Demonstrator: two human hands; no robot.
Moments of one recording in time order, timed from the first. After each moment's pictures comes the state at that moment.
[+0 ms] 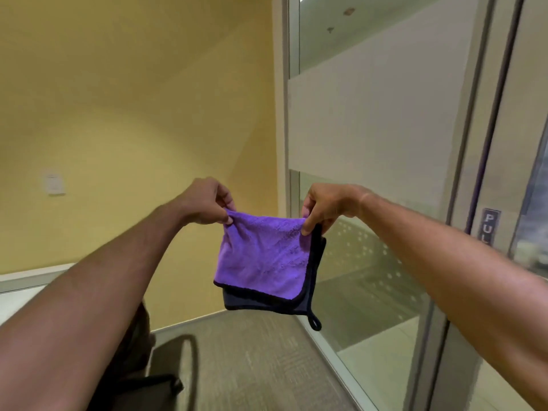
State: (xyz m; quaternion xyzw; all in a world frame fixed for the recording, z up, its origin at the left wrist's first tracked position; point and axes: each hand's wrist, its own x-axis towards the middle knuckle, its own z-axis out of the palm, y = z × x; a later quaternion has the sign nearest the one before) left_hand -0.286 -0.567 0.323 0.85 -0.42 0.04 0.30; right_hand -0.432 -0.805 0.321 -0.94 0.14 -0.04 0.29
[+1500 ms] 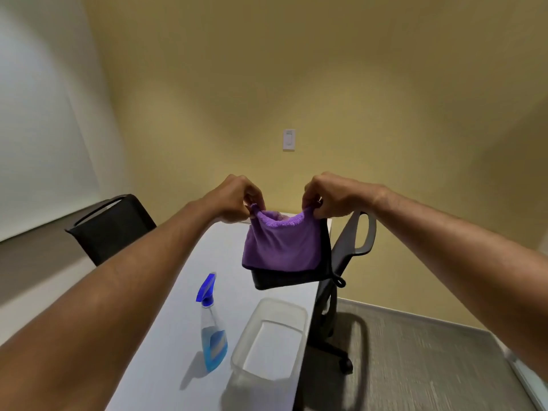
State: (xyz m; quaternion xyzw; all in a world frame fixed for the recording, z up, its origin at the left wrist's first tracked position) left_hand 0.028 -0.123 0.261 0.94 -0.23 0.12 0.20; right_hand 0.034 -0.368 0.279 -0.94 -0.34 -0.06 0.07
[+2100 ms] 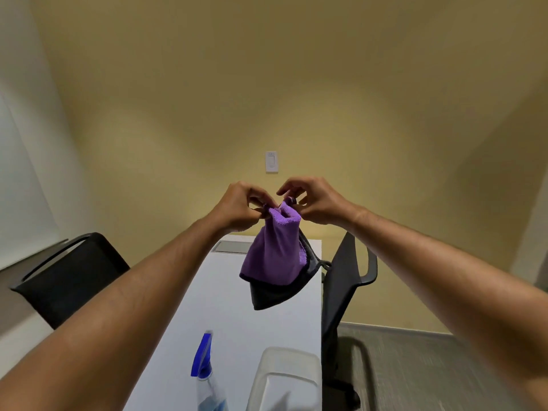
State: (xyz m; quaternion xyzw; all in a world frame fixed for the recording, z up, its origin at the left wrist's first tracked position) left_hand 0.129 -0.119 0.280 0.86 -0.30 0.15 0.37; right_hand 0.124 -0.325 0.280 -0.87 -0.30 -0.24 0.31
